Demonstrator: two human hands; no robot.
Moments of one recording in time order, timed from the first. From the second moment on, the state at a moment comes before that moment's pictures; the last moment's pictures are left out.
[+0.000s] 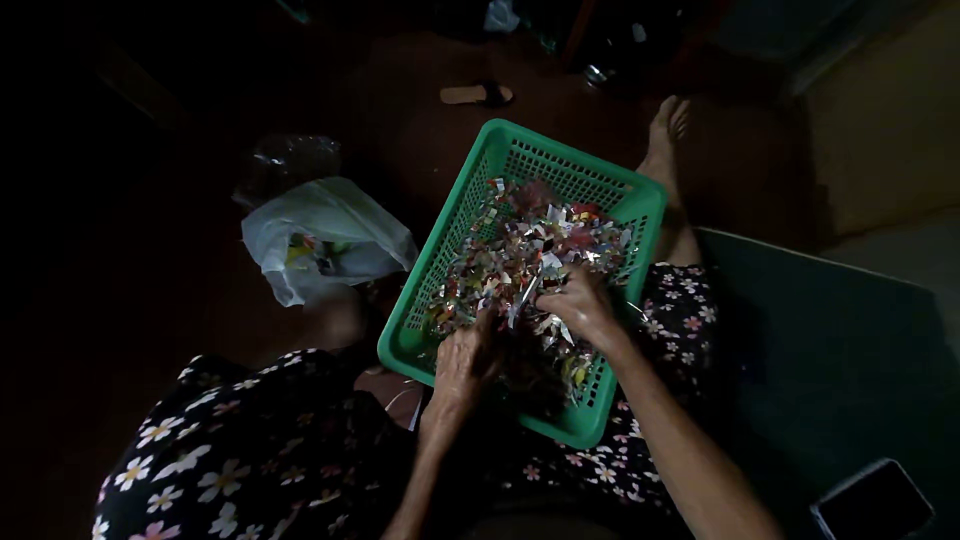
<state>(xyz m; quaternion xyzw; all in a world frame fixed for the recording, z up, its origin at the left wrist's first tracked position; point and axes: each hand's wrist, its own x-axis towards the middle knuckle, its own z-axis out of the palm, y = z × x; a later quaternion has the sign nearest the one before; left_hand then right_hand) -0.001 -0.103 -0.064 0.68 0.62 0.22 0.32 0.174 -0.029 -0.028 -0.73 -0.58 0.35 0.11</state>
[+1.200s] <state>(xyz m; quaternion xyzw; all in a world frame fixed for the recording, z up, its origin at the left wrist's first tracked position) -0.025 -0.107 -0.067 0.68 0.62 0.21 0.33 0.169 -0.022 -0.048 -0.70 -0.62 0.35 0.10</state>
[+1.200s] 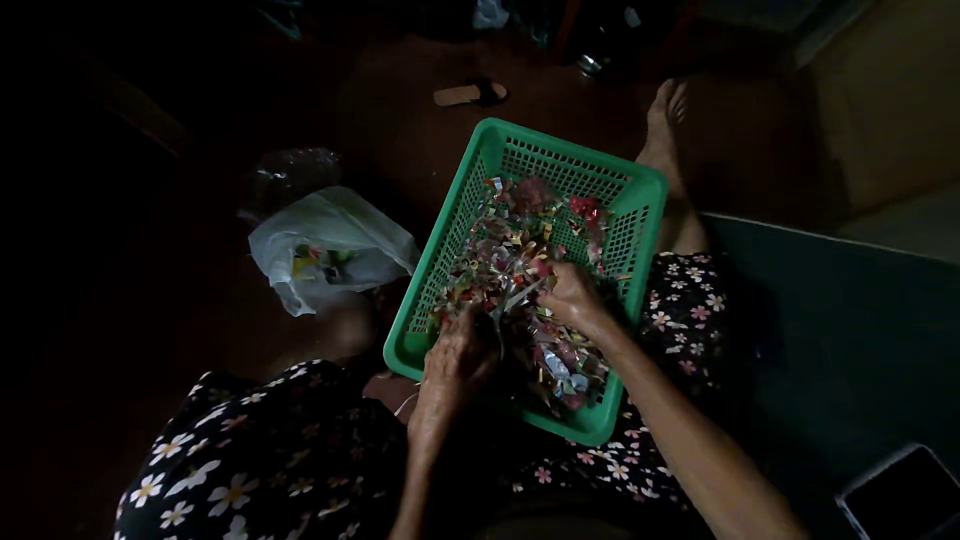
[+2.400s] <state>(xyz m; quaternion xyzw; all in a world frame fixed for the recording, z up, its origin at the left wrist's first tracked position) -0.027 -0.098 -0.066 0.65 0.63 0.23 0.36 0.168 -0.089 -0.047 -0.58 -0.74 0.25 -0.22</state>
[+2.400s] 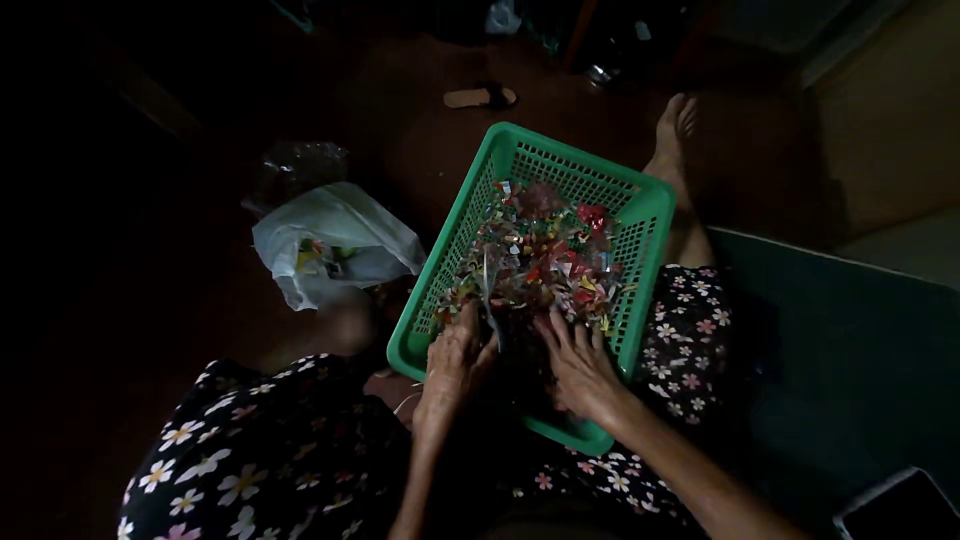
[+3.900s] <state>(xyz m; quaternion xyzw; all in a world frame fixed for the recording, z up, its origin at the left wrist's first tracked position) -0.018 -0.088 -0.026 0.64 0.68 0.01 0.36 0.206 0.044 0.002 -0.51 -0.74 0.42 -0.11</state>
